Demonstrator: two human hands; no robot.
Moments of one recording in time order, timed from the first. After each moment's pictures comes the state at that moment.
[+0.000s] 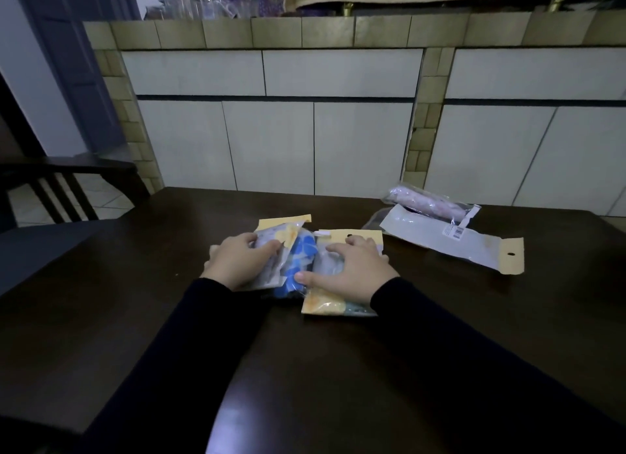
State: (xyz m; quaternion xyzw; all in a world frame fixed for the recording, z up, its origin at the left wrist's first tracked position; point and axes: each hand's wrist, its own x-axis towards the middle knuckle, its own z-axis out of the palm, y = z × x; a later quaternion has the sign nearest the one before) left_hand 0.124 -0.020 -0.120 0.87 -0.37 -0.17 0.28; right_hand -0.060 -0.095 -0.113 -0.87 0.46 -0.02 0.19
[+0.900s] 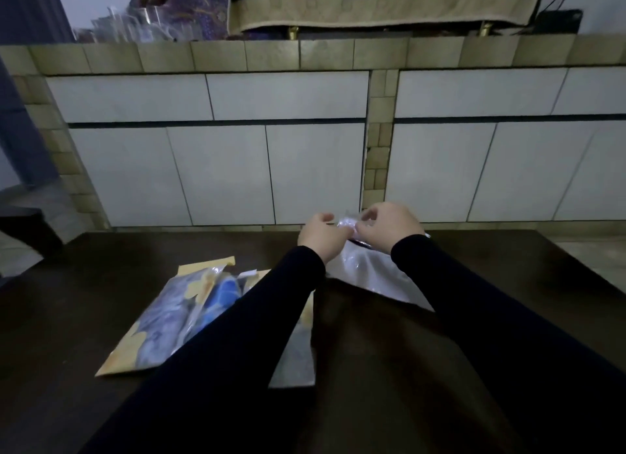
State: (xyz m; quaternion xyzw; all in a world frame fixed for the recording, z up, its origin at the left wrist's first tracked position) left_hand -0.011 -0.218 -0.086 0.68 -0.41 -0.35 0.50; right_hand -0.131 -0.271 -0.069 -0.79 0.55 -0.23 0.15
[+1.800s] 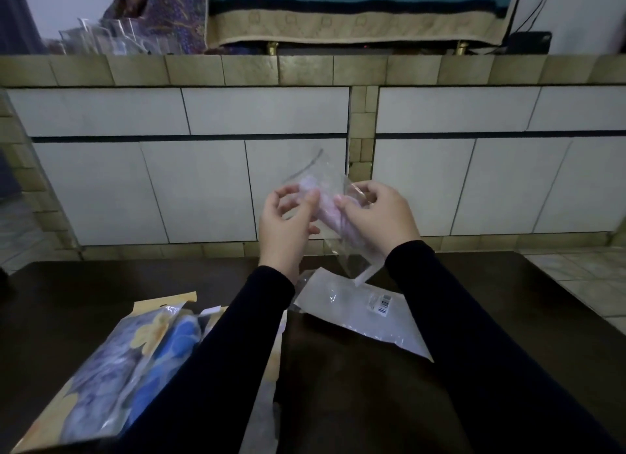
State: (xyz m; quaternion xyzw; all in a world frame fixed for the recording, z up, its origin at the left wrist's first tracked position) left_hand -0.017 -0.223 -0.046 0.44 -0.38 -0.30 0.75; right_hand -0.141 -0.271 -0.026 -0.72 0.44 -0.45 0.28
